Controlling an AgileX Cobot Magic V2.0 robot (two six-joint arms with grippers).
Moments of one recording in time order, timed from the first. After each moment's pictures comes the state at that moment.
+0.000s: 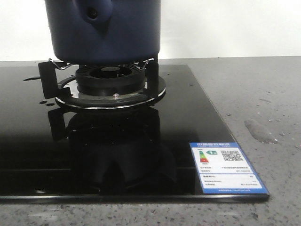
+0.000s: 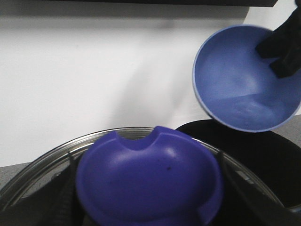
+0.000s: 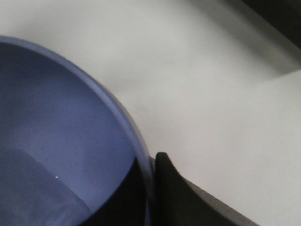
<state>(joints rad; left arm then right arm) -0.21 0.78 -0.65 -1.80 0.18 1.80 0.66 1.87 -2.10 -0.75 0.99 0.17</state>
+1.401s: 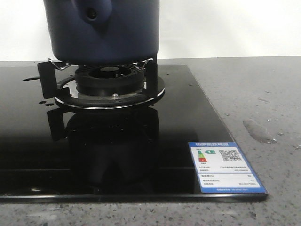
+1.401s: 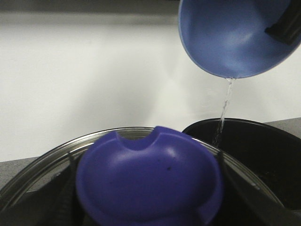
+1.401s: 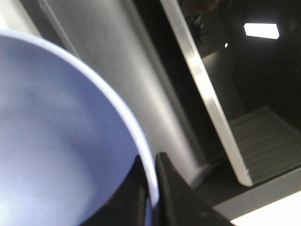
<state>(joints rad) -0.23 0.78 -0.65 -1.81 0.13 1.80 0.90 1.93 -2.10 -1.60 0.93 0.26</state>
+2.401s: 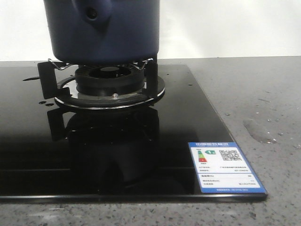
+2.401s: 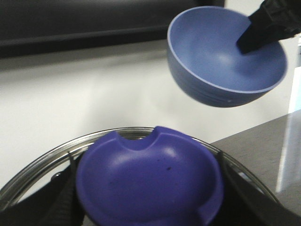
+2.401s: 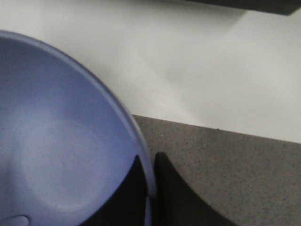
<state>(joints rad) -0.35 0.90 -0.83 -1.81 0.21 1.90 0.49 1.85 -2.45 -0.29 1.28 0.25</state>
